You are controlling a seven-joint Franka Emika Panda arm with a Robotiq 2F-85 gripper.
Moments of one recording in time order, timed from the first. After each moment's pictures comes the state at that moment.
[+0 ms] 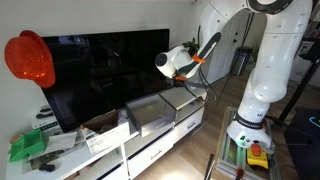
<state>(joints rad) 0.02 0.09 0.00 -2.41 -1.13 2.11 0.85</state>
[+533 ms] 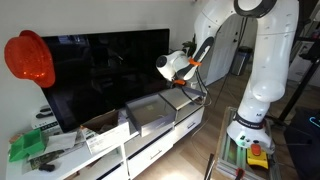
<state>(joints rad) -0.03 0.21 -0.05 -2.36 -1.09 2.23 0.91</state>
